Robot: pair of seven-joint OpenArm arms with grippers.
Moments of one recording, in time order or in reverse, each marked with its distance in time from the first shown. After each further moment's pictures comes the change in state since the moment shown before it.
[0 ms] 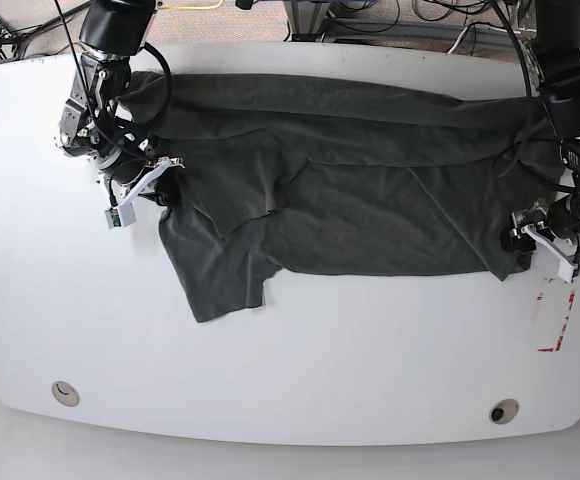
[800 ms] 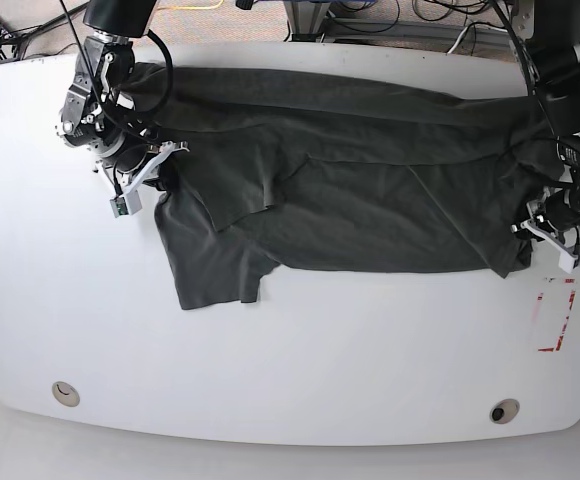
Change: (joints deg) left arm 0.7 1.7 -6.2 0.5 -0.2 0.0 2.9; right arm -4.0 -1.9 -0.2 9.9 -3.2 -1.0 -4.6
